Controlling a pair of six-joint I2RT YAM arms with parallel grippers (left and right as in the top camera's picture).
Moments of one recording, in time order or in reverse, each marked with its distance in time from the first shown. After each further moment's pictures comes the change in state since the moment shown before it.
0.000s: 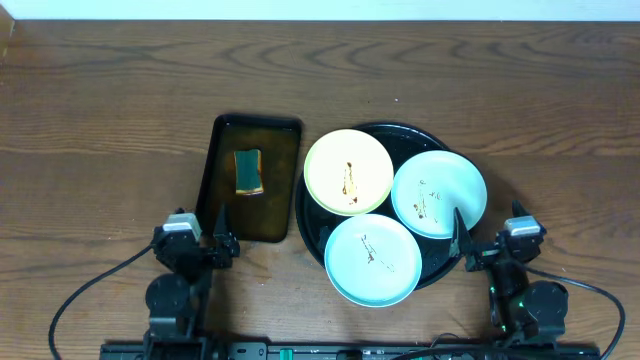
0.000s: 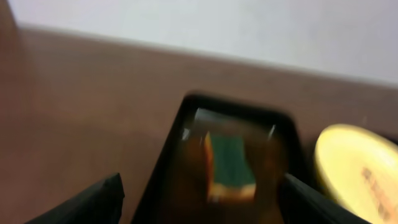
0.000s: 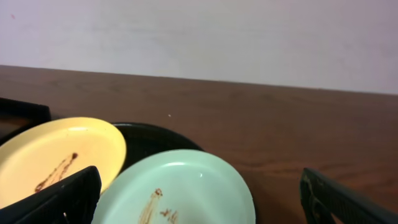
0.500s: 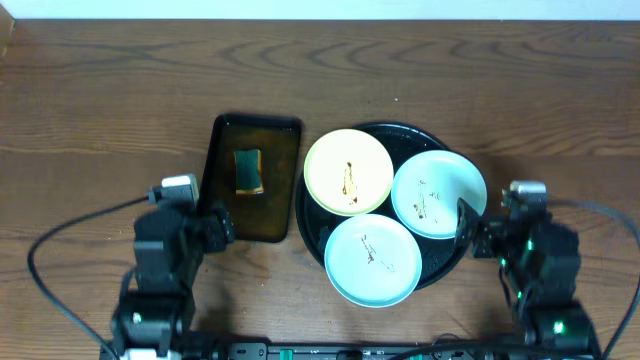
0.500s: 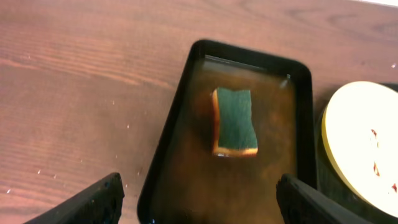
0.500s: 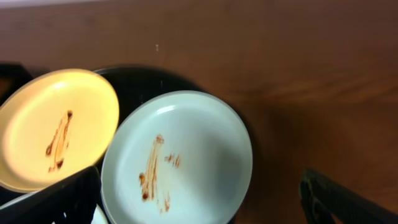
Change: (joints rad) left arm 0.000 0.566 0.454 -0.298 -0.002 0.000; right arm 0.000 0.536 0.418 -0.317 0.032 0.100
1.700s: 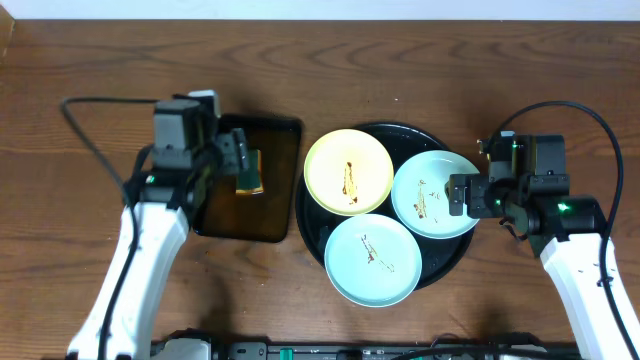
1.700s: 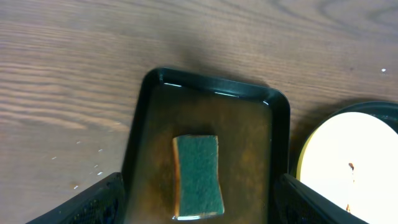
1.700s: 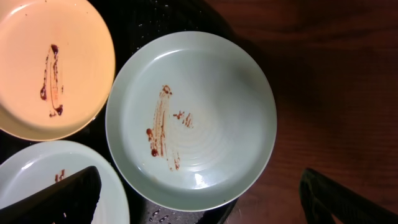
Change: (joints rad) left arm -0.032 0.692 0.458 0.031 0.095 0.000; right arm 0.000 0.613 0.483 -0.375 -0.074 -0.087
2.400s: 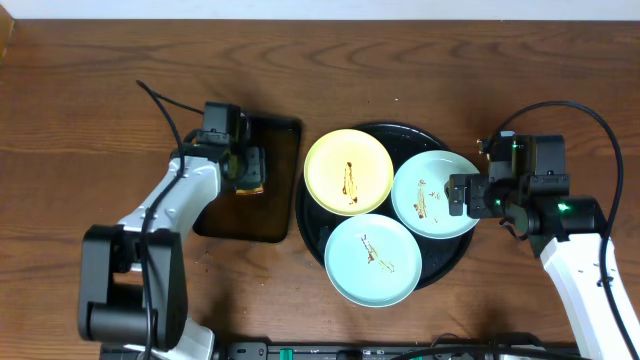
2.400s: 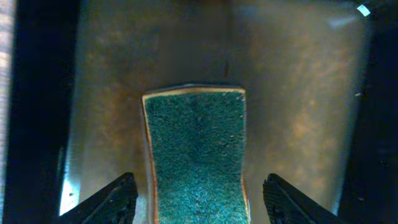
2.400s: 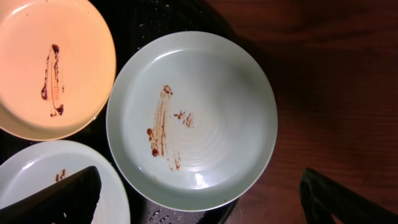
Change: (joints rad) left arm -0.050 0.398 0.014 0.033 -0.017 -0.008; right arm 0.000 0.000 0.000 0.000 -0.003 0.000
